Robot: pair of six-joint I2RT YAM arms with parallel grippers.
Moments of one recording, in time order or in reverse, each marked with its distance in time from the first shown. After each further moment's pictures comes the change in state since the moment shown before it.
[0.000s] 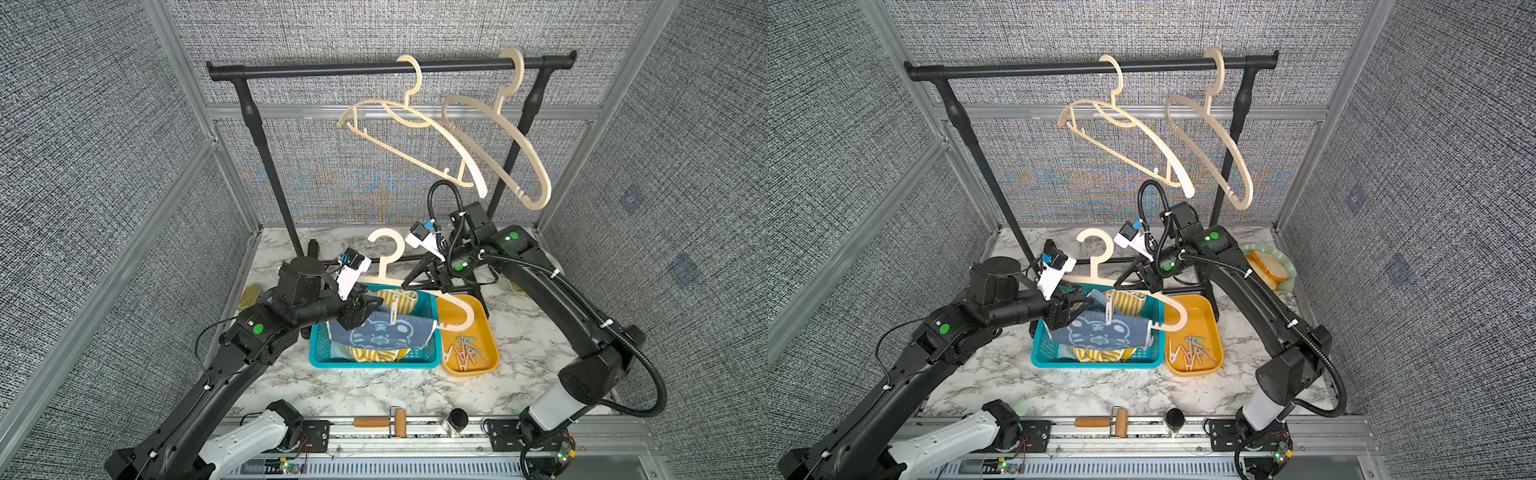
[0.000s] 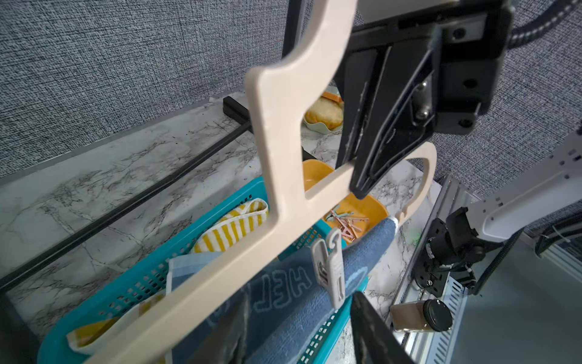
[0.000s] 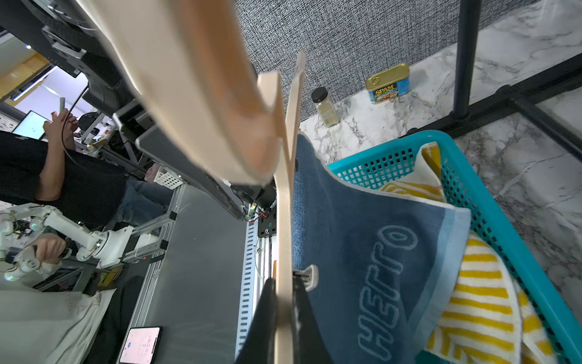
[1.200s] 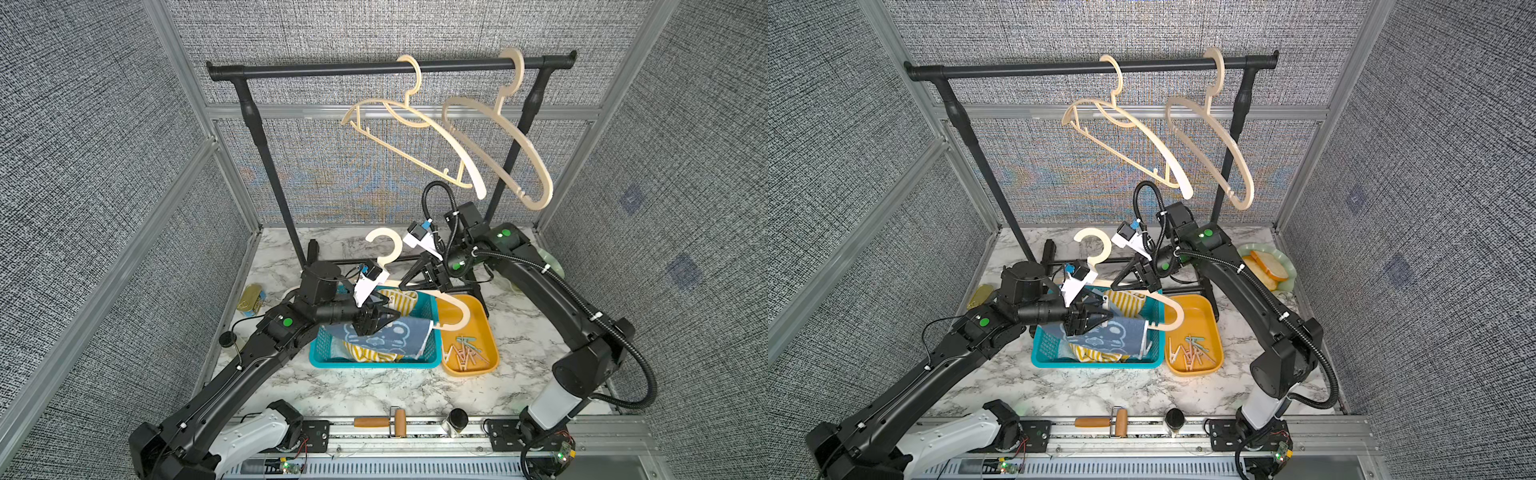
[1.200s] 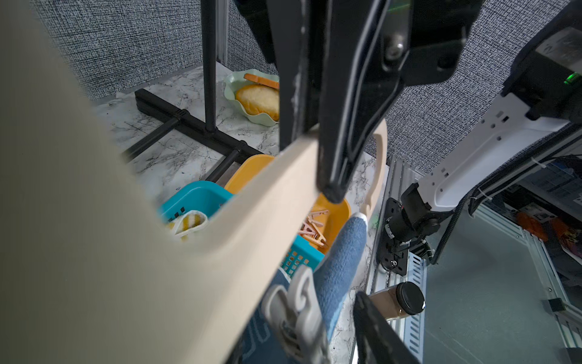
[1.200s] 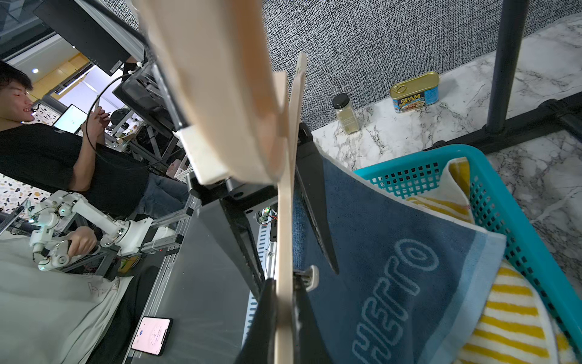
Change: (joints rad) left arm 0.012 0.075 -0.184 0.276 0.255 0.018; right arm 0.003 0.040 0.026 -0.010 -0.088 -0.047
